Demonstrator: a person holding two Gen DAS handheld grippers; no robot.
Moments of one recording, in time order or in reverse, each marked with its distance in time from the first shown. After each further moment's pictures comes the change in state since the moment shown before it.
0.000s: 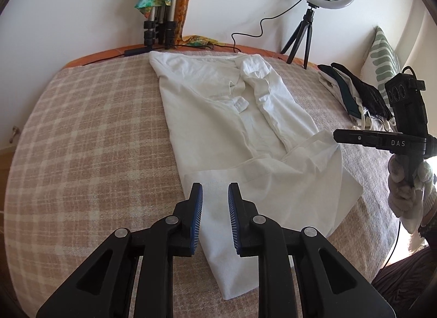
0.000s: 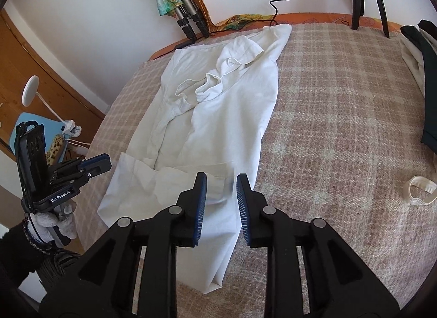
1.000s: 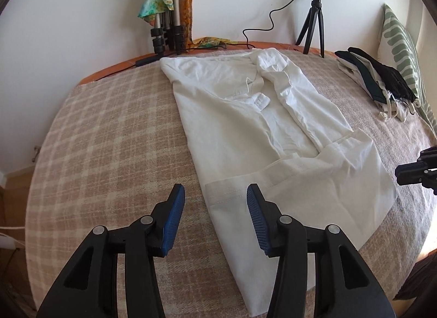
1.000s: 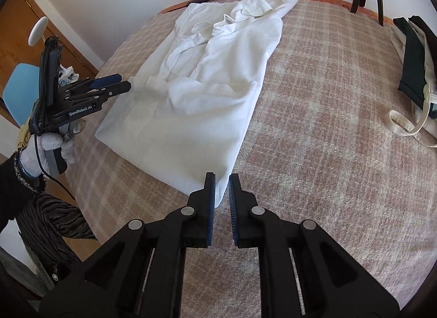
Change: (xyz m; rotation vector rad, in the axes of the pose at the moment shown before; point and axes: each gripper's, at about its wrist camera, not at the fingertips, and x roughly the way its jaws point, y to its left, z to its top) left arm 0.012 -0.005 0.002 0.085 -0.030 0.179; right arm -0.030 0.024 -0.067 -0.132 0.112 -0.083
